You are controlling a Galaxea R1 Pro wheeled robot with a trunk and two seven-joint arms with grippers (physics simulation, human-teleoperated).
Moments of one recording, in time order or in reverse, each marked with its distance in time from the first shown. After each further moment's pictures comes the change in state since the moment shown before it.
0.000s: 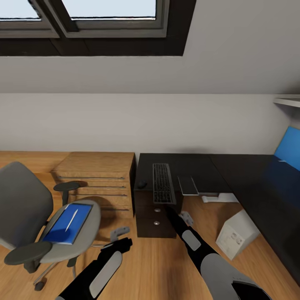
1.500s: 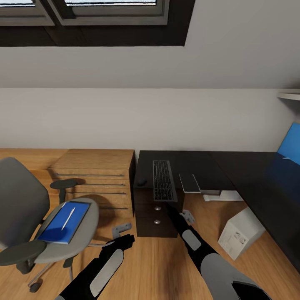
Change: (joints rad) left arm 0.000 -0.005 -0.005 -0.051 0.006 0.002 0.007; right arm 0.002 0.000 -0.005 -0.008 -0.003 -0.059 0.025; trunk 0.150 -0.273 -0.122
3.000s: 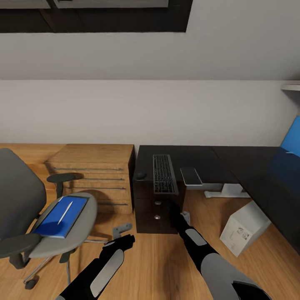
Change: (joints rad) left arm 0.000 -0.002 -0.004 0.002 0.000 0.002 0.000; right arm 0.000 0.000 -0.005 -0.004 -0.441 0.203 0.089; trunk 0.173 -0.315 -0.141
